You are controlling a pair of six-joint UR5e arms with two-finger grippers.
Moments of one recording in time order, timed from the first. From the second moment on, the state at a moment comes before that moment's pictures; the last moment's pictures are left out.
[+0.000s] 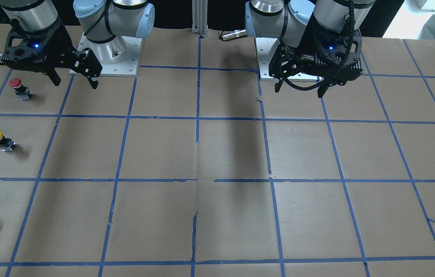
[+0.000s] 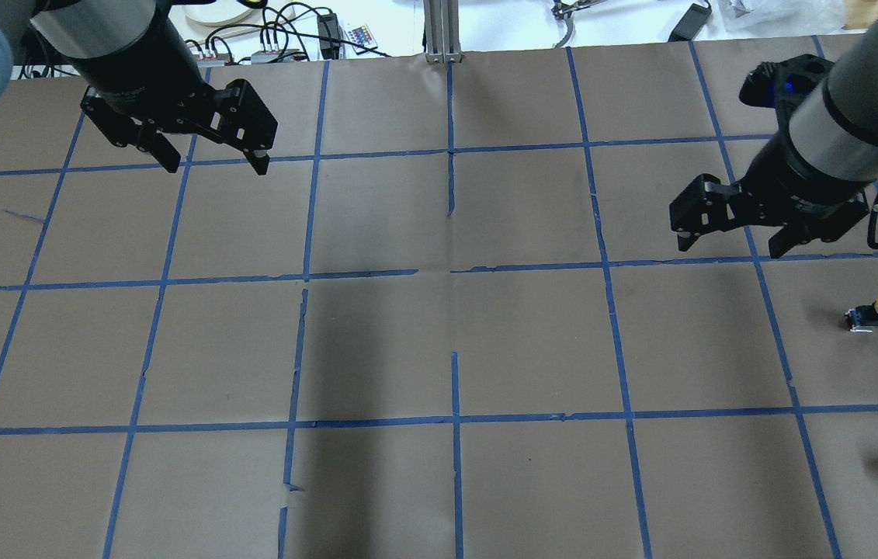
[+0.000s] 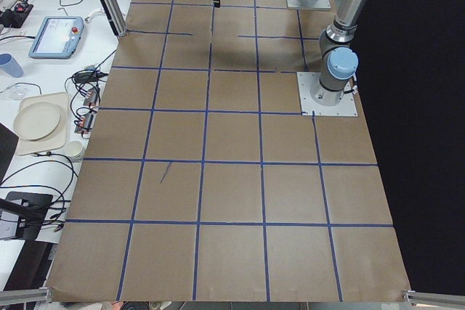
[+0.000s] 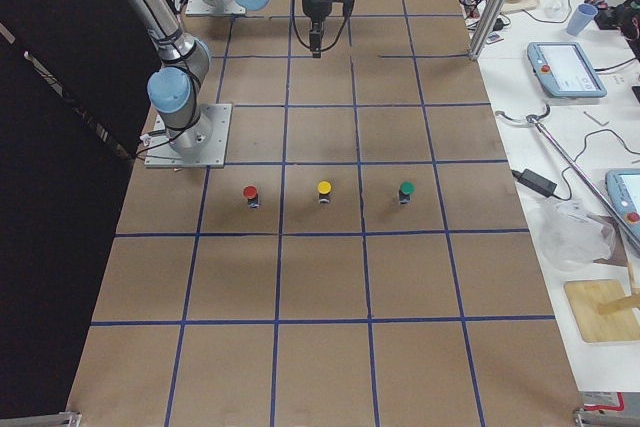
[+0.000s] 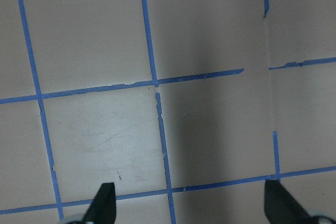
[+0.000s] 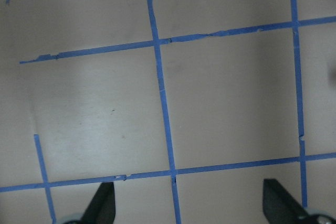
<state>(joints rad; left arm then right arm) -1.61 -1.58 -1.46 -1.63 1.54 0.07 1.47 -1.74 1.78 -1.64 -1.53 0.01</state>
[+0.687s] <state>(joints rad) -1.61 -1.58 -1.47 -1.63 1.54 0.08 1.59 -1.61 1.58 -1.53 -1.52 0.13</state>
